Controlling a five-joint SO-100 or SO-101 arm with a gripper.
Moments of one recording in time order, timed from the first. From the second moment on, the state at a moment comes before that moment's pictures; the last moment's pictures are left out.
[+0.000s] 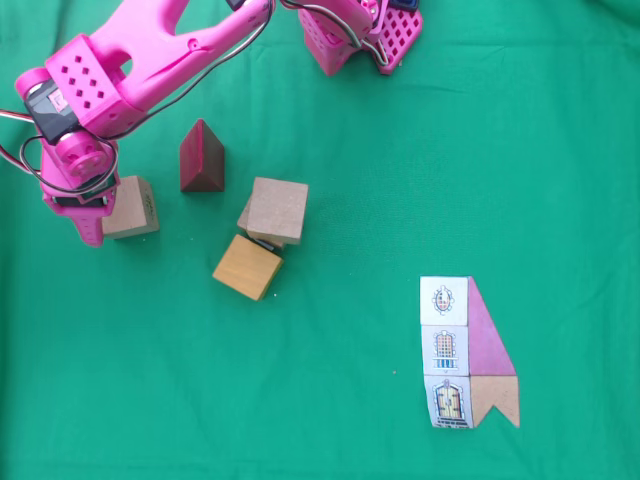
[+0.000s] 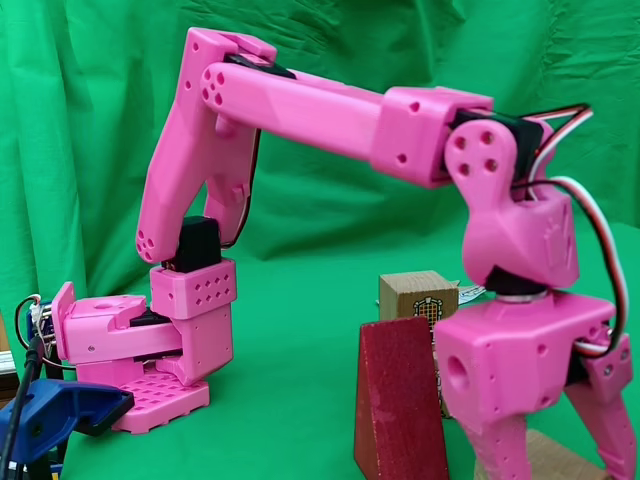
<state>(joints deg) 54.7 61.6 78.0 60.6 -55.5</state>
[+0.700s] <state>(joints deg) 54.2 61.6 78.0 61.0 -55.5</state>
